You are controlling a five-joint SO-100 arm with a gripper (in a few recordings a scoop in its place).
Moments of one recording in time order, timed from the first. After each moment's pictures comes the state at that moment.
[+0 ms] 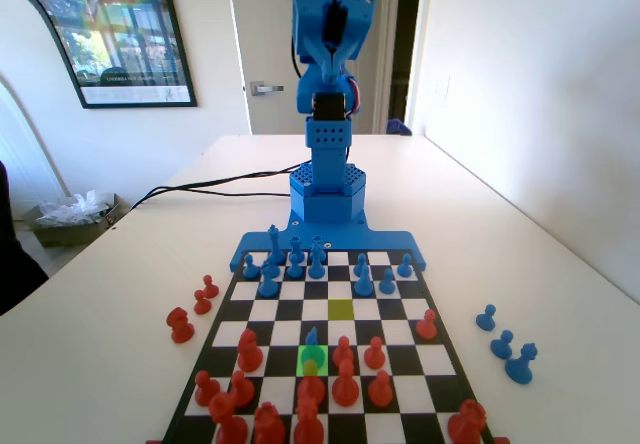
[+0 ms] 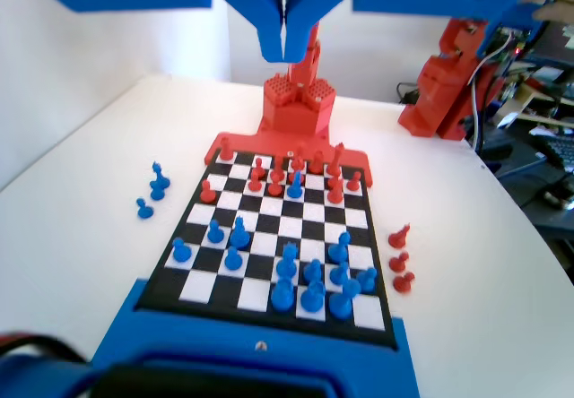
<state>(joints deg) 0.3 166.6 124.5 93.1 -98.3</state>
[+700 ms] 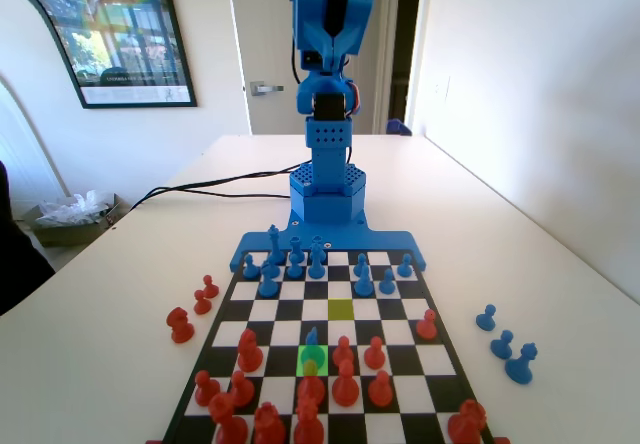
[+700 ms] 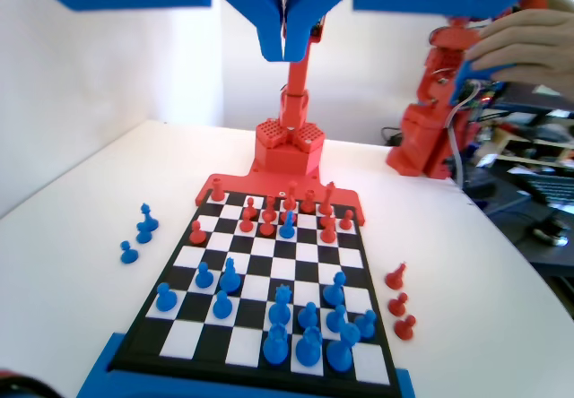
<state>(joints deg) 1.6 174.9 125.6 91.1 -98.0</state>
